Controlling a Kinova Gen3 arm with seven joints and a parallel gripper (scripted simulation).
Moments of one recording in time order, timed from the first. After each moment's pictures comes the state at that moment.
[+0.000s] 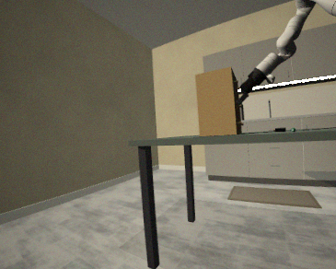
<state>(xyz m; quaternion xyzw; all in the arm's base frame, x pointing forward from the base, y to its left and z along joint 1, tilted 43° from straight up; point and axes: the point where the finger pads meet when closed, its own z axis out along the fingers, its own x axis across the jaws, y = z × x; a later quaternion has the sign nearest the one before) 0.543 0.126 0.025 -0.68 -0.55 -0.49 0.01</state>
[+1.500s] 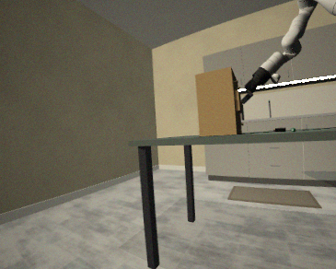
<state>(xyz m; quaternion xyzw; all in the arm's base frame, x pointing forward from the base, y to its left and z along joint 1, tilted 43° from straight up) 0.522 0.123 0.026 -0.68 -0.55 -0.49 0.01</state>
